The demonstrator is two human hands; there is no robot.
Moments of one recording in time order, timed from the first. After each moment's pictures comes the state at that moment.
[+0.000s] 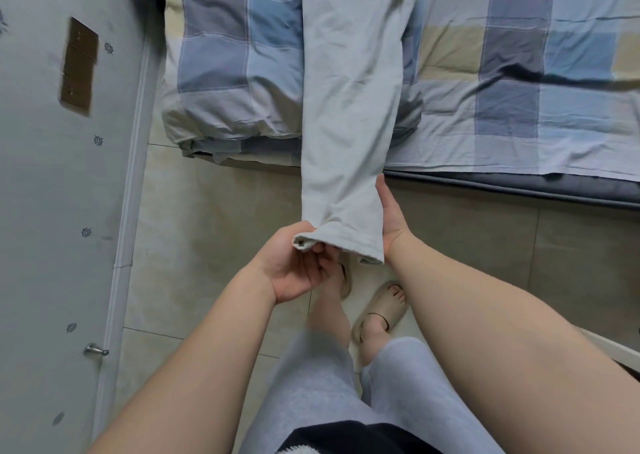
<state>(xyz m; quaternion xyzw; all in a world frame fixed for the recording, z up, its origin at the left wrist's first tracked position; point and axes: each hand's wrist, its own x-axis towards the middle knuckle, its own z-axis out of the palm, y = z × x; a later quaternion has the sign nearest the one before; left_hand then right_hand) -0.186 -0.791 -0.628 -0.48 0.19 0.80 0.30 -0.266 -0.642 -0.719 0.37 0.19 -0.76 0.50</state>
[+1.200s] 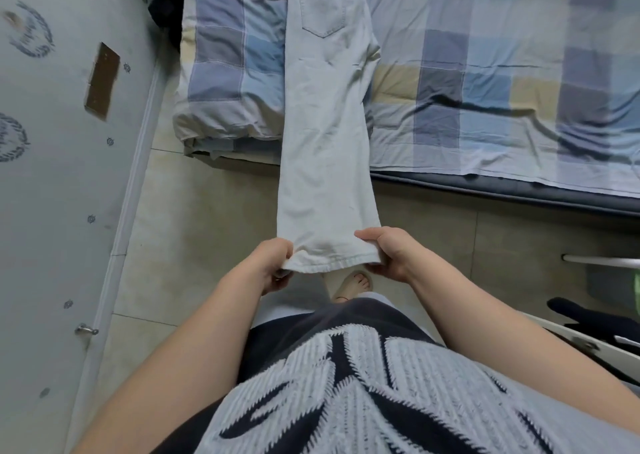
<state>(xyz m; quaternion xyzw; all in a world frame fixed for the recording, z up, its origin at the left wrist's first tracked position) -0.101 -0.718 -0.540 -0.58 0.51 0.54 0.34 -0.181 -0.507 -0.560 0.38 0.55 -0.55 0.50</state>
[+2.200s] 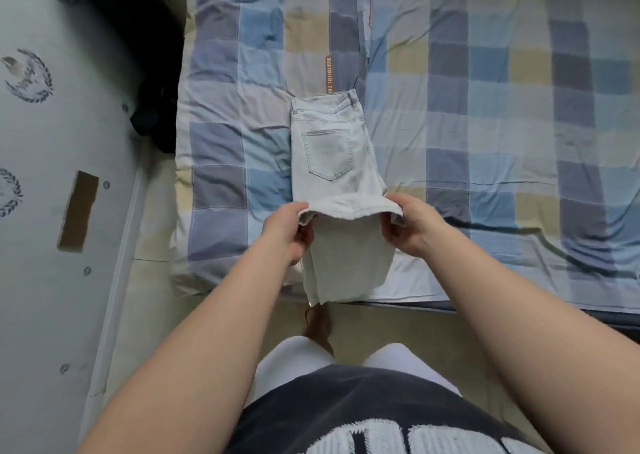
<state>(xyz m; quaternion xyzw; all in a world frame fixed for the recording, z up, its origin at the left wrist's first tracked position) -0.531 -0.881 -0.550 -0.55 0.35 0.73 0.18 -0.587 -0.678 -0.526 0.47 0.49 -0.66 0.31</state>
